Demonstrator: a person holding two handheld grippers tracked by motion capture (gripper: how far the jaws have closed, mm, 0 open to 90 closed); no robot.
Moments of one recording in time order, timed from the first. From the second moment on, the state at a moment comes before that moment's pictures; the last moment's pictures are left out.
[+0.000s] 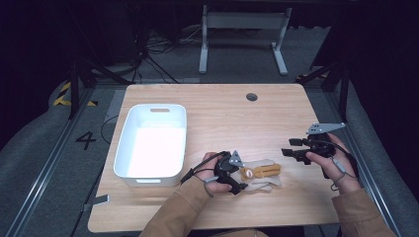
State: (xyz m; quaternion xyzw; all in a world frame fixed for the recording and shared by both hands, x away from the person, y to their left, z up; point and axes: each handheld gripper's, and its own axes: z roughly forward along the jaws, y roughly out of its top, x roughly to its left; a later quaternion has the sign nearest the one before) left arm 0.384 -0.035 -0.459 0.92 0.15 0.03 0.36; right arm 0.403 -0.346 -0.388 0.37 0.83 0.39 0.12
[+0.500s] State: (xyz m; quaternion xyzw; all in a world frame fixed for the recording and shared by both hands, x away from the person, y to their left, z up) left arm 0.385 -0.045 -0.465 0.92 0.15 0.02 0.35; right arm 0.403 -0.347 -0.388 0.37 0.83 0.39 0.12
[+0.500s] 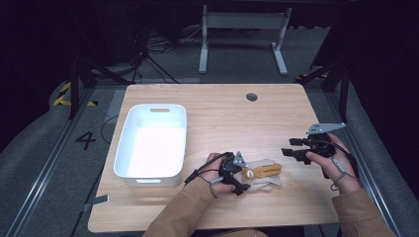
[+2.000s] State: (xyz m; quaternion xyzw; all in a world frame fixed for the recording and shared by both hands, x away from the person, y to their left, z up) left arm 0.375 -0.042 -0.456 0.91 0.20 -0.02 0.35; right arm 0.403 -0.347 -0.387 0.38 0.83 0.40 0.13
